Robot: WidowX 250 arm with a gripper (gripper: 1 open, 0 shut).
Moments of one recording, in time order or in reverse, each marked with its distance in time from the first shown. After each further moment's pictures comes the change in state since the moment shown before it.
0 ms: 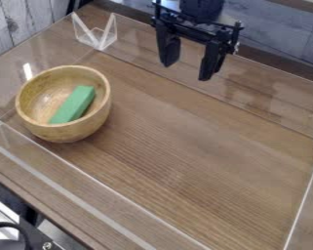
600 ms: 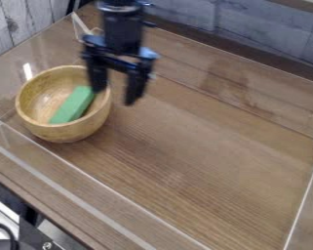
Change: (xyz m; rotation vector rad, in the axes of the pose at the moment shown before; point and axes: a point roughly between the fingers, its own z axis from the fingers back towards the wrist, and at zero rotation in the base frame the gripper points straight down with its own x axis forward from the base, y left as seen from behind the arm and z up) arm -0.047 0.085 -0.042 -0.016 0.055 0.099
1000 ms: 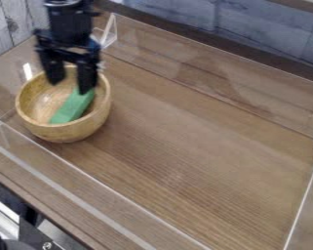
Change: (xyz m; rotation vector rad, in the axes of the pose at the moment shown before) arm -0.007 0.072 -0.010 -0.015 -0.027 0.046
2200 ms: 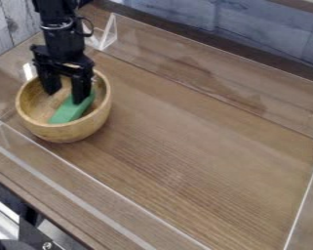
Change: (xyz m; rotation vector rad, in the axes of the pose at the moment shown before) arm 0.025 0.001 -0.048 0.016 -0.002 -0.037
